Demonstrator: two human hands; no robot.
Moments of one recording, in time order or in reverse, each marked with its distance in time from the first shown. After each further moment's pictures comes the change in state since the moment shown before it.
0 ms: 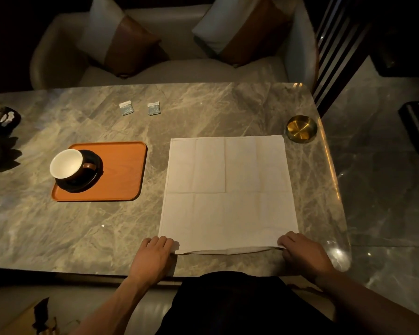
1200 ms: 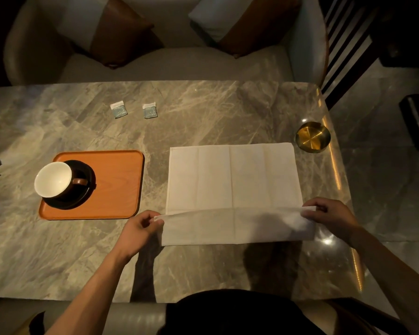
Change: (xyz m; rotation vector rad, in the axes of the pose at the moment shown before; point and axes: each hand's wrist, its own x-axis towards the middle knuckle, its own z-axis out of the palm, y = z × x) left_hand 0.086 -0.075 -0.067 -1.195 0.075 -0.480; right_hand 0.092 0.056 -0.097 0.940 0.089 0.322
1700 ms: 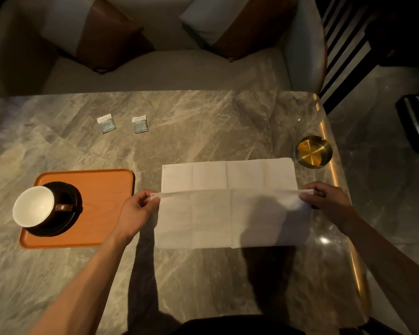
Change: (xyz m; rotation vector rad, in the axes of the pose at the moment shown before) left_hand 0.097 0.058 -0.003 -0.113 0.072 0.054; right_hand 0.078 -0.035 -0.019 0.145 0.086 0.035
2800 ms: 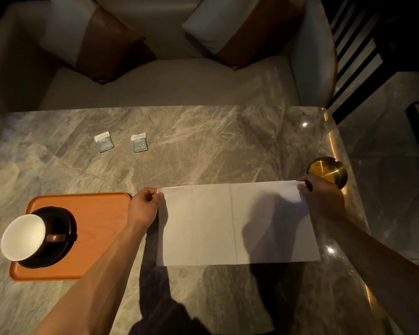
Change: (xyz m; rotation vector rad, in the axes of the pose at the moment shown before) left_hand 0.102 0.010 0.024 0.080 0.202 -0.082; right_hand 0.089 -0.028 0.032 -0.681 0.347 -0.278
